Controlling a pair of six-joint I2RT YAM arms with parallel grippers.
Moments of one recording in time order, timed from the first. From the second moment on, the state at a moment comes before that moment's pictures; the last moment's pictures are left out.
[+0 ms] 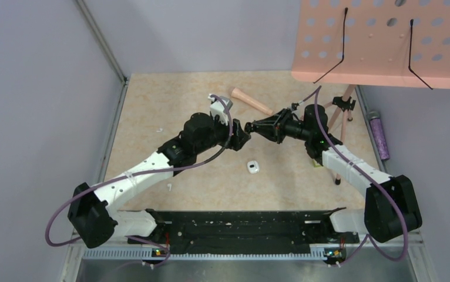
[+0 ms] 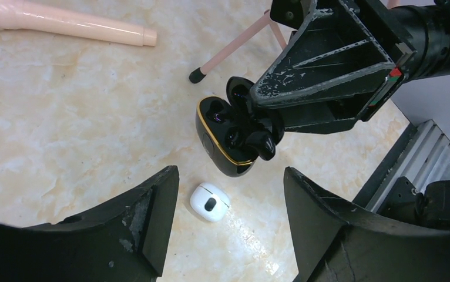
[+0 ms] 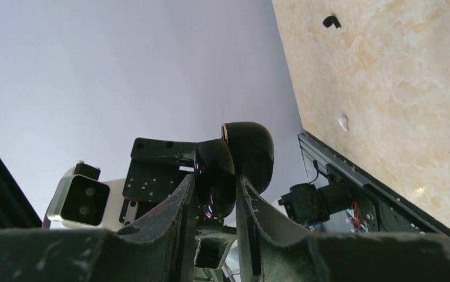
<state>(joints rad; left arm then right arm) -0.78 1.24 0.97 0.00 0.08 -0.36 0.34 1.29 0.76 0.27 -0.70 1.60</state>
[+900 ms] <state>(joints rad) -0.78 1.25 0.97 0.01 -0.01 -0.36 0.34 1.28 0.75 0.29 -0.70 1.62</state>
